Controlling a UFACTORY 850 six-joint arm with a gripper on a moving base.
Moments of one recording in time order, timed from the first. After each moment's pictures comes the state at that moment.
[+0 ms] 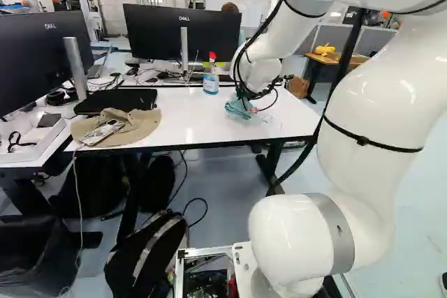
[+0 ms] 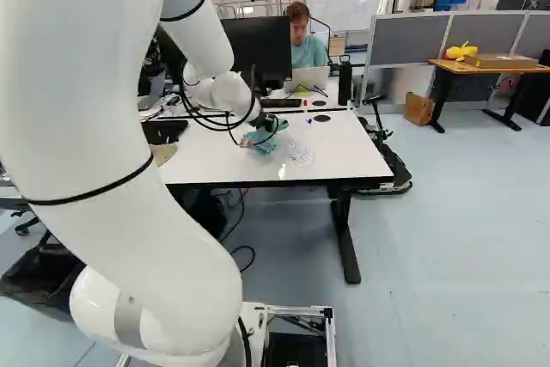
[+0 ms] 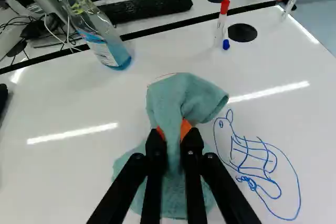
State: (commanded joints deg) arm -1.9 -7.3 -45.2 9.2 10.3 0.0
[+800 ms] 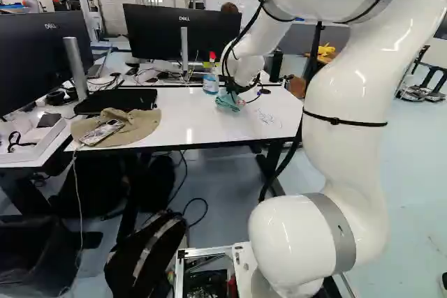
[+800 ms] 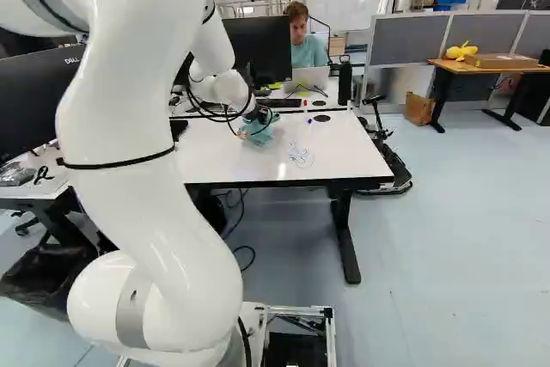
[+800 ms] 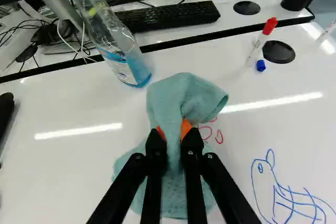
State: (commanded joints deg) arm 1.8 -18.6 -57.2 9.2 10.3 0.0
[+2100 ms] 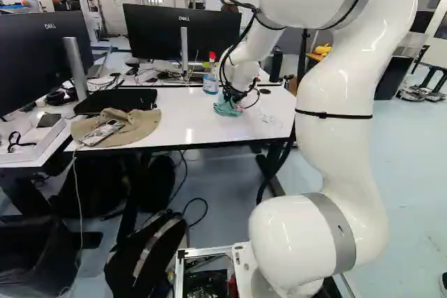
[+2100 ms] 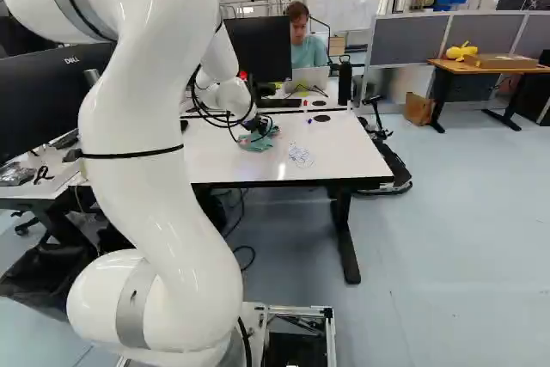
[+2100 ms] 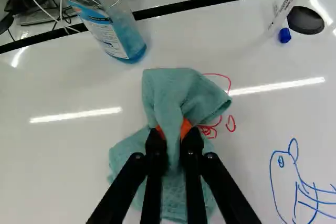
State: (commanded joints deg) arm 1.8 -22.5 -58.3 9.2 4.5 0.0
